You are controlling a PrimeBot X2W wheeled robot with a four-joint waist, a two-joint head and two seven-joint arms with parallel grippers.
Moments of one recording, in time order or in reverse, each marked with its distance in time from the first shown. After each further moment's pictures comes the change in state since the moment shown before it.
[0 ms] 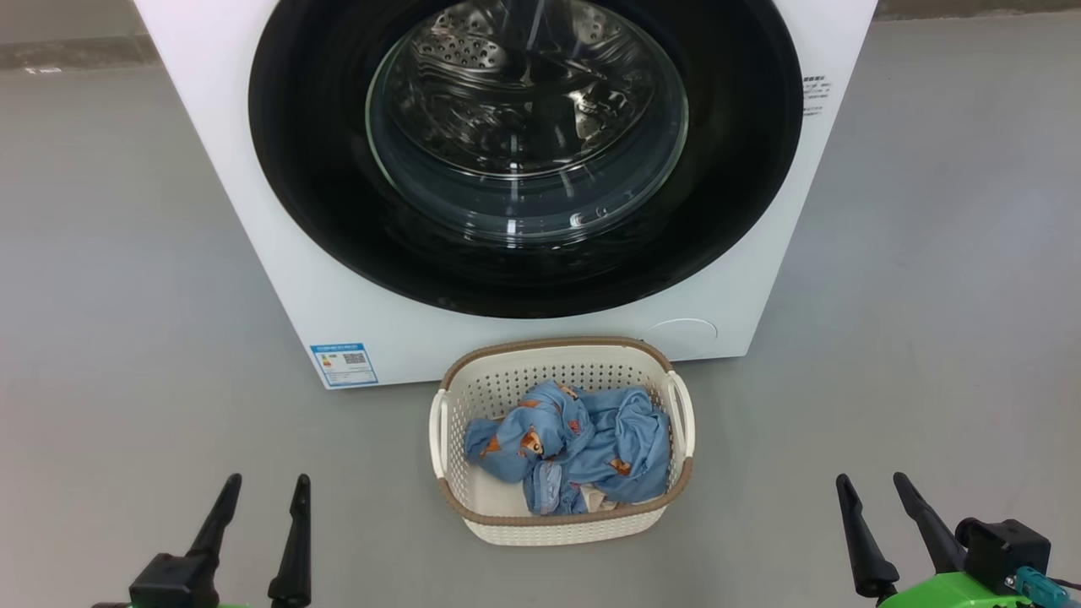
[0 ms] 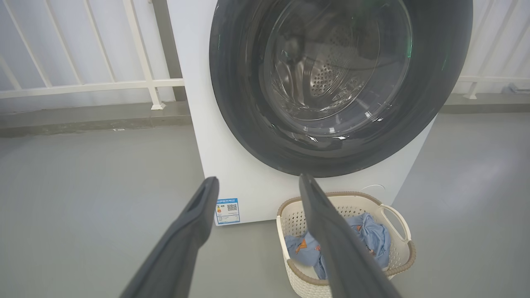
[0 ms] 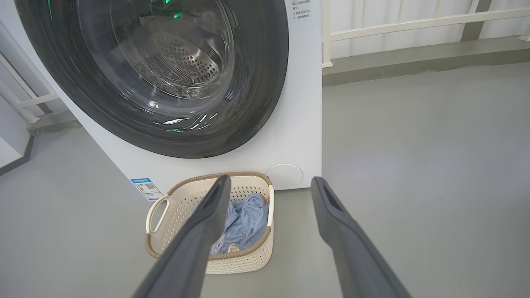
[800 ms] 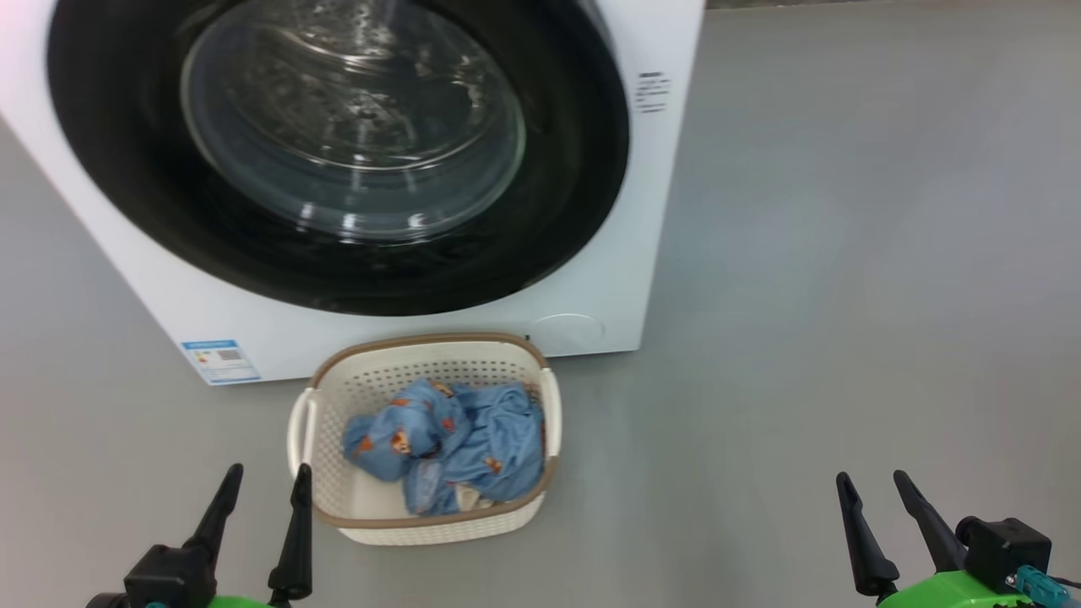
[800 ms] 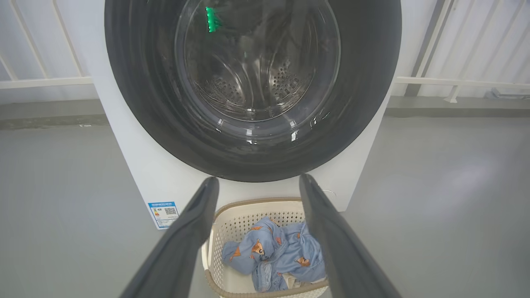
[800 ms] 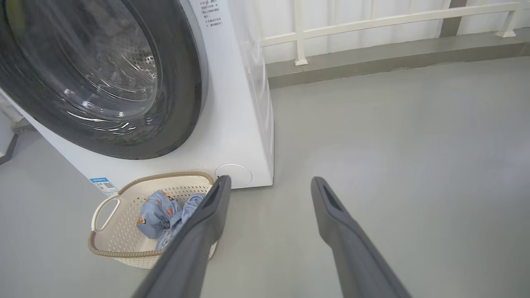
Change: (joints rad) left arm -0.017 -0.004 0.004 0.002 -0.021 0.000 0.000; right arm 0.000 -0.001 0.002 -0.005 0.000 0.000 0.000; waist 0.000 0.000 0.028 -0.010
